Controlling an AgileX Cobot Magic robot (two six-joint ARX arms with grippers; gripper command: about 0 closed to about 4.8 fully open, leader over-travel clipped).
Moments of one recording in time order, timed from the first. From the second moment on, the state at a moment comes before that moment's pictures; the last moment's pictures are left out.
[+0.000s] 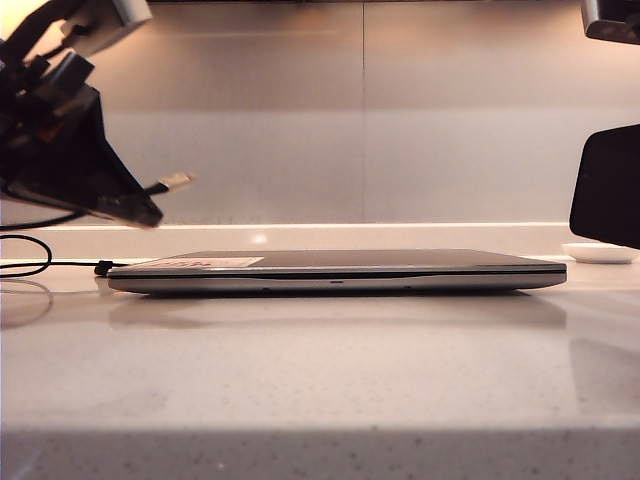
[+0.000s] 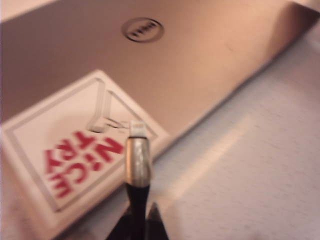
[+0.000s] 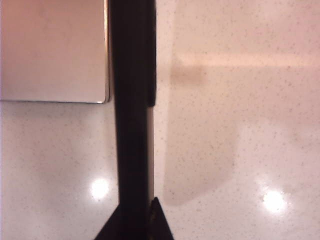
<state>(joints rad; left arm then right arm) -0.62 0.89 0.40 -0.01 0.11 0.10 0.34 1.14 1.10 -1.16 0.02 0.33</state>
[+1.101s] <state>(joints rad) -0.67 0.94 0.40 -0.01 0.11 0.07 0.35 1.42 1.10 -1.26 0.02 0.24</state>
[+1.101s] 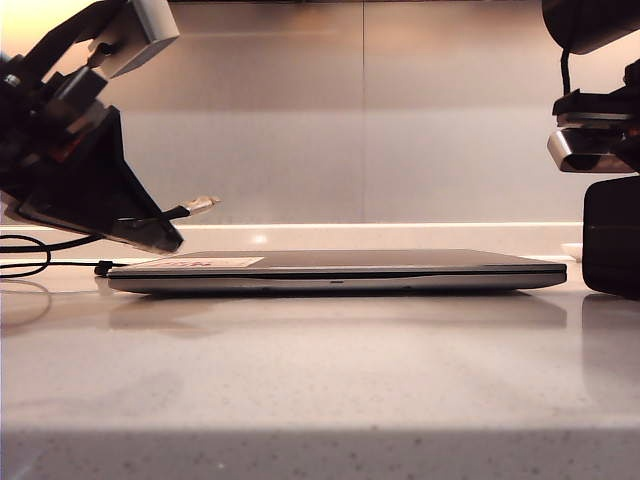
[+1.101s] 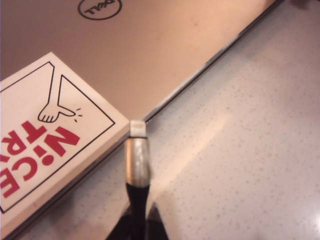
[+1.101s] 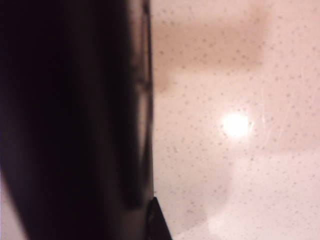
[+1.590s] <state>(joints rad) -0.80 0.94 0.40 0.06 0.11 -0.23 0.34 1.32 1.16 -0.84 -0.37 0.29</state>
